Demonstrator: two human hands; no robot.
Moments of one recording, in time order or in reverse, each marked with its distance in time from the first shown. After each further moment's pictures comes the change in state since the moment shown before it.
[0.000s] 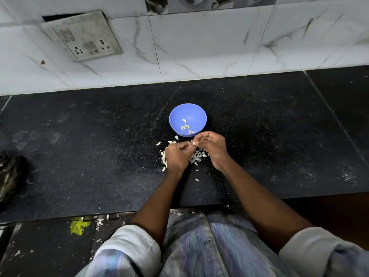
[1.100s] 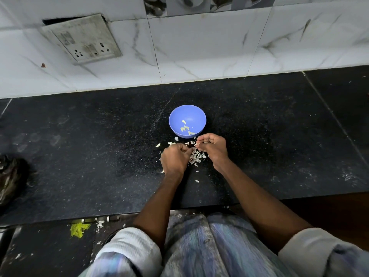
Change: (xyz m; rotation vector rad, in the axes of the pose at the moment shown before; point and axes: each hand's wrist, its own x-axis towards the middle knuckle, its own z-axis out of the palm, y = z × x) left_hand -0.002 0.003 -0.007 0.433 0.084 -0.041; right_hand -0.001 0.002 -0.001 -0.109 0.108 0.046
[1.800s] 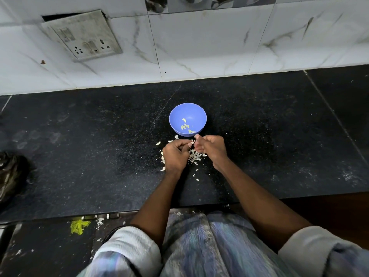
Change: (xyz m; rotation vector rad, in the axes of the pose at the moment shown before) left_hand 0.003 -0.006 0.005 -0.428 0.006 0.108; right_hand 0.000 0.003 0.003 -0.065 -0.014 0.015
